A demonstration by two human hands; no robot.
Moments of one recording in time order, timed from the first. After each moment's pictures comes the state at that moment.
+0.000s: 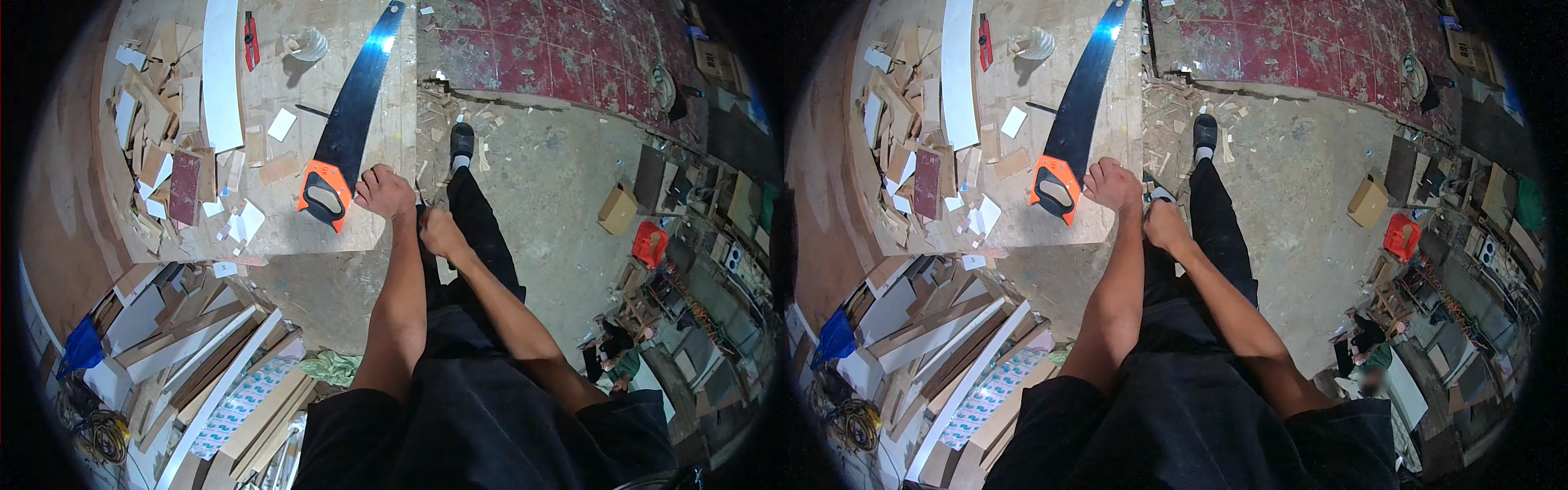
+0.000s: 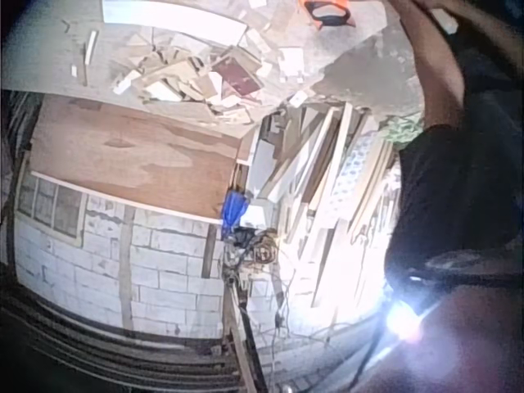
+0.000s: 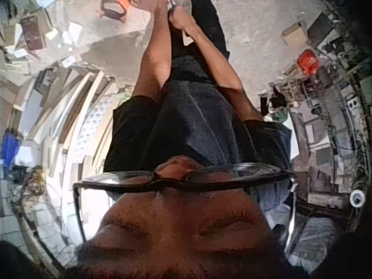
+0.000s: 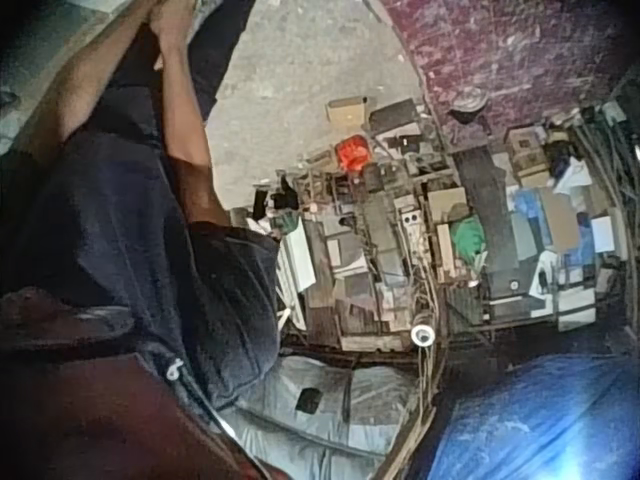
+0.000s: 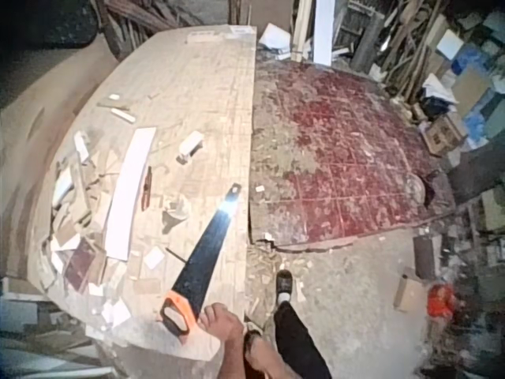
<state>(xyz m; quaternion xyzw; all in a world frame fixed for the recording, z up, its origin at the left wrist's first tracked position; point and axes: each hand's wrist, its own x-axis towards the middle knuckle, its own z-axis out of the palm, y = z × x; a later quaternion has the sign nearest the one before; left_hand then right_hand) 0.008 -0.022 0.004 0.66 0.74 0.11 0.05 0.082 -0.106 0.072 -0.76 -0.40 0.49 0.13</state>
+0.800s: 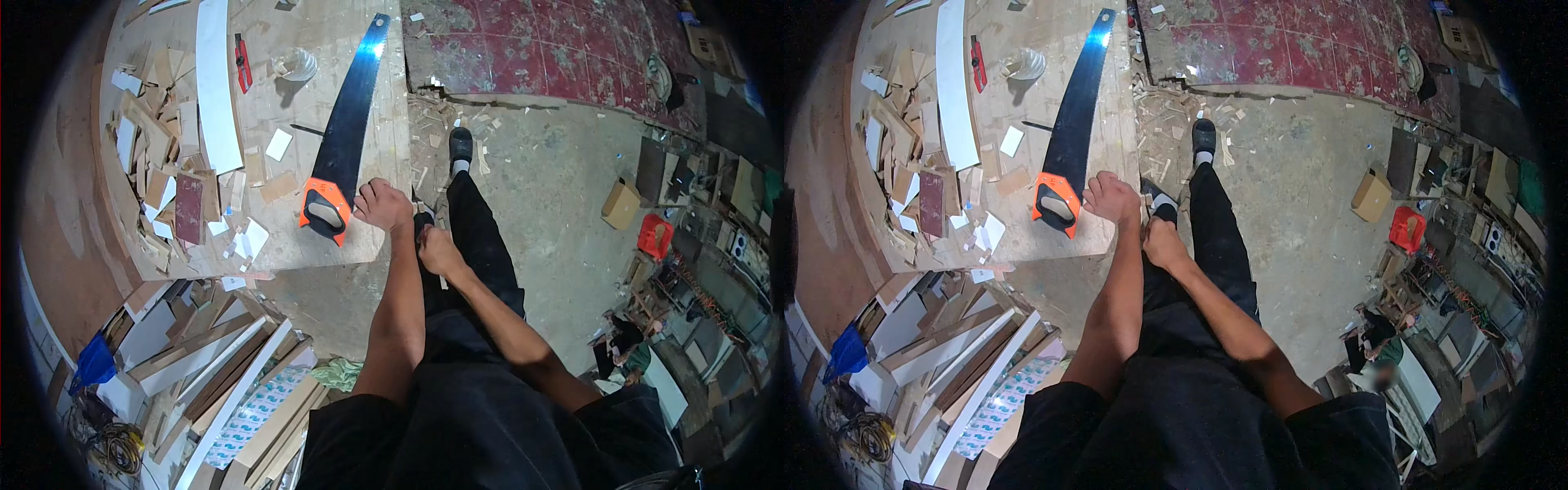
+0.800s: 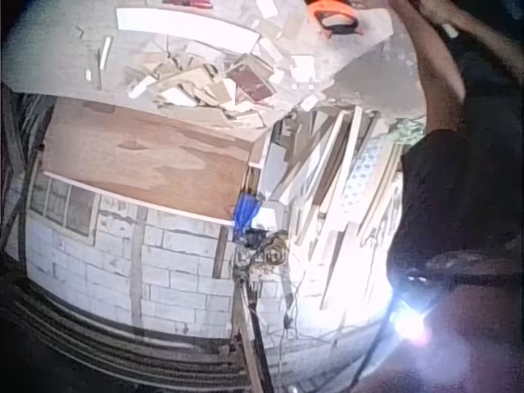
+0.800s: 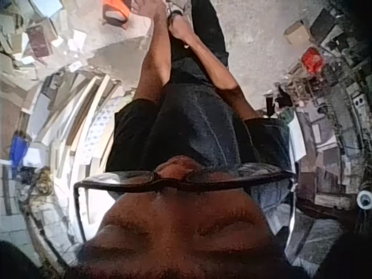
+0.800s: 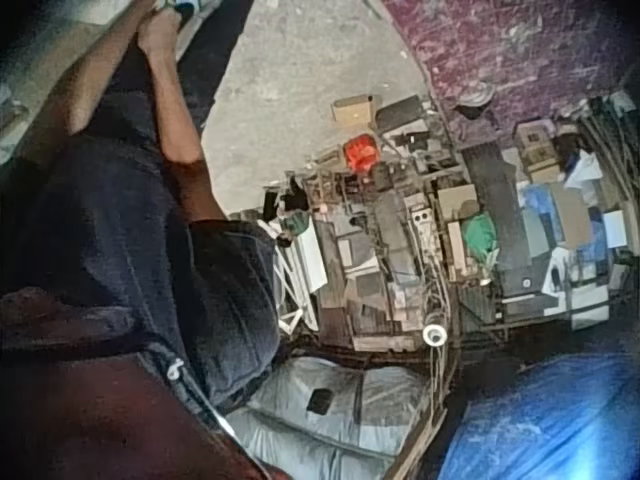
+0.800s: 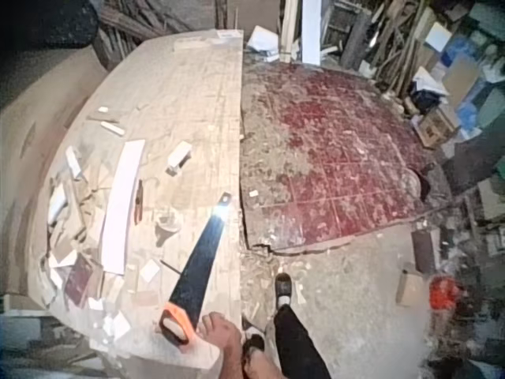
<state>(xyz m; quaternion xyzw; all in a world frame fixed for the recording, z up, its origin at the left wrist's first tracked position) 0.001 -0.023 -0.003 0.66 0.74 0.11 0.04 0.069 -0.118 0.074 -0.75 -0.38 0.51 0.17</state>
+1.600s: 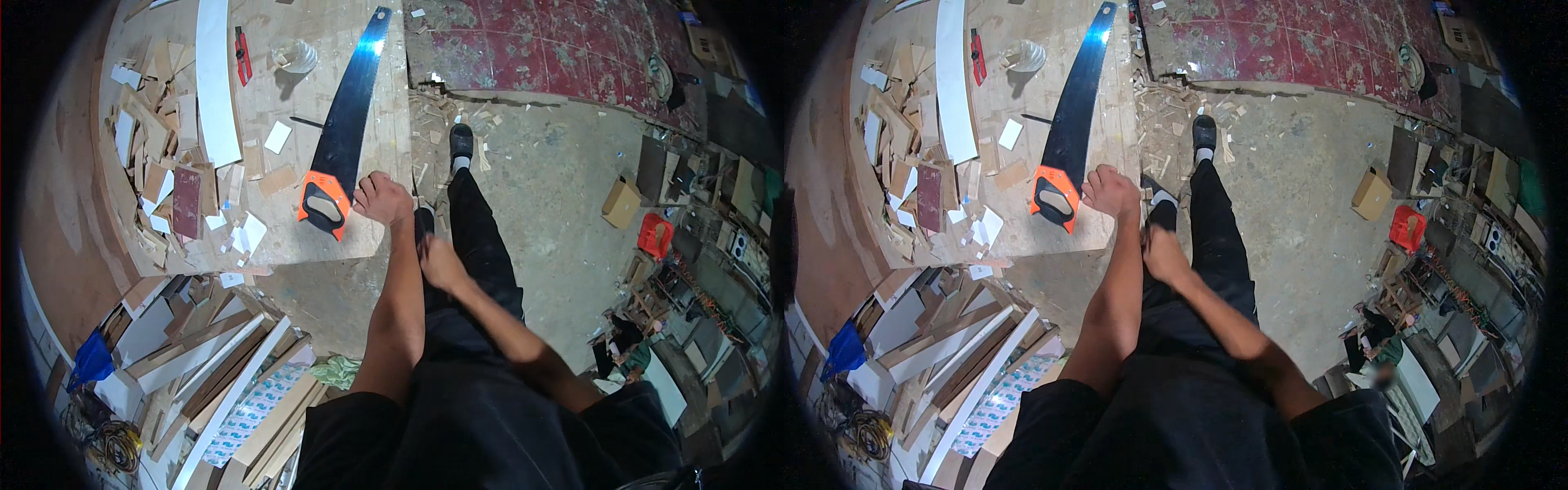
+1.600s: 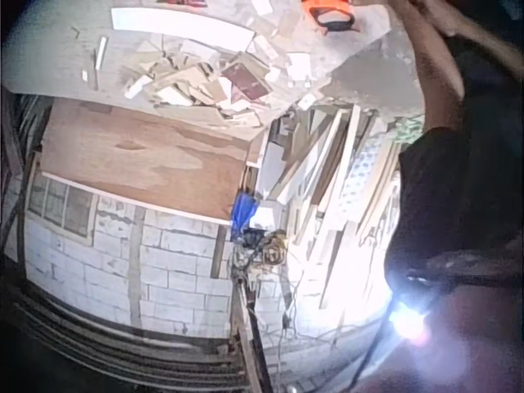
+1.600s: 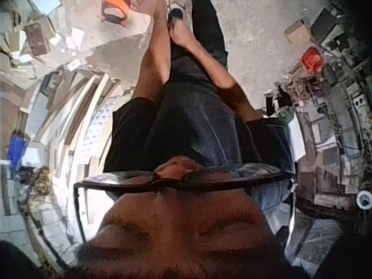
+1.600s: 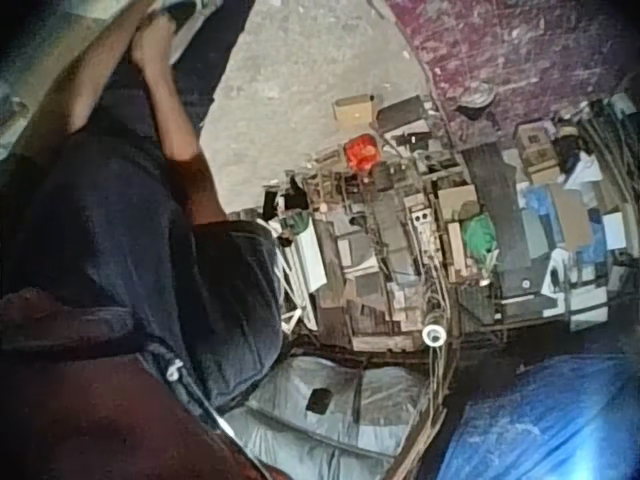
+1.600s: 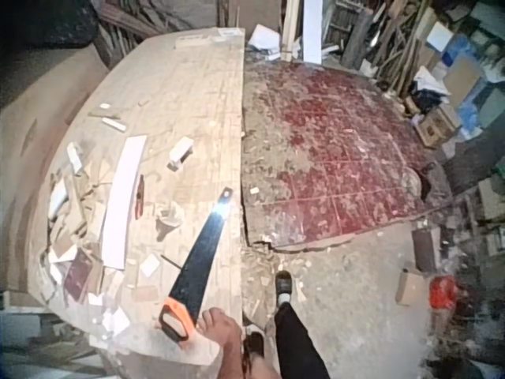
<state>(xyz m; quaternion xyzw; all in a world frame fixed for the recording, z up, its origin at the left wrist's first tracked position) -0.006 -0.020 -0.007 0.66 0.74 0.12 0.02 0.053 -0.139 0.098 -0.74 -0.38 0.52 0.18</state>
